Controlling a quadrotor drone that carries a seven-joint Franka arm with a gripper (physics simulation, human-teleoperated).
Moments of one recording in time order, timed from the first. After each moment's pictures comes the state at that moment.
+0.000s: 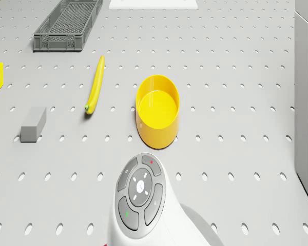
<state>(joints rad) -1.27 -1.44 1.03 -2.75 -2.12 1.65 1.72</state>
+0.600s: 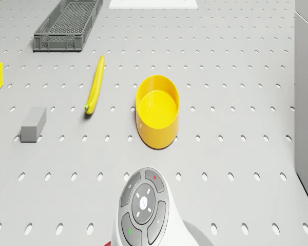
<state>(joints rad) -1.26 -1.43 0.97 -2.72 -2.17 1.67 1.69</state>
